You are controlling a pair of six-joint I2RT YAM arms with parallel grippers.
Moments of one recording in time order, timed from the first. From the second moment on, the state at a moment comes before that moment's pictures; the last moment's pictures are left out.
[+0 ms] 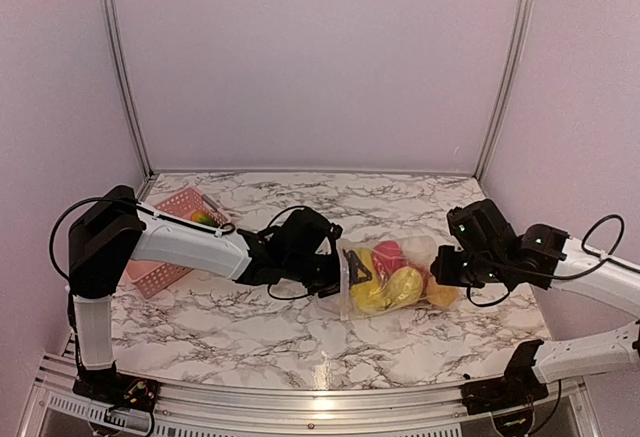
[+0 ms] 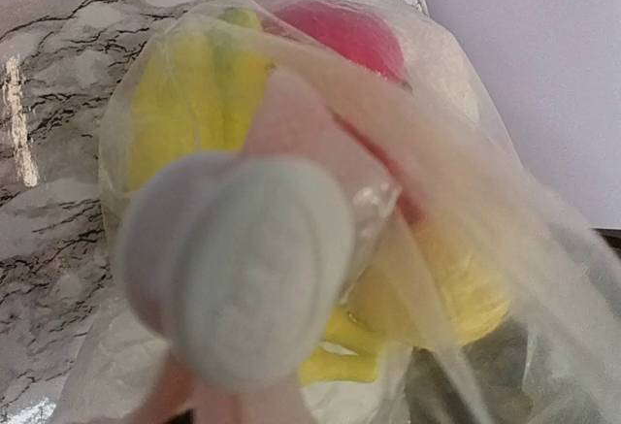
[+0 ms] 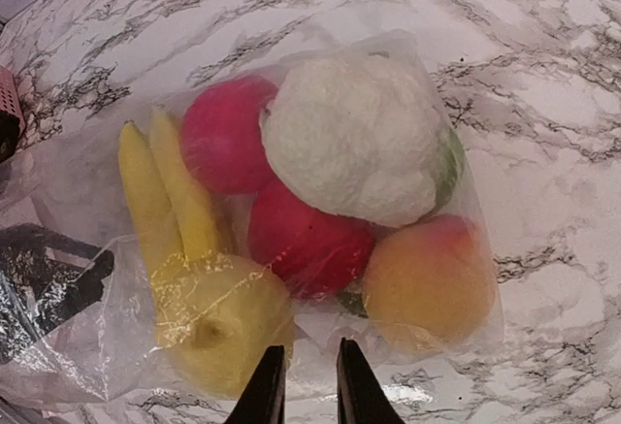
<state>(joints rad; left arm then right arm) -1.04 2.01 1.28 0.13 0.23 -1.04 0.76 1.01 0.77 -0.68 0.28 0.74</state>
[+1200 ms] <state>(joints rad) -1.04 2.01 1.28 0.13 0.23 -1.04 0.79 1.18 0.77 -0.49 0.16 0.75</state>
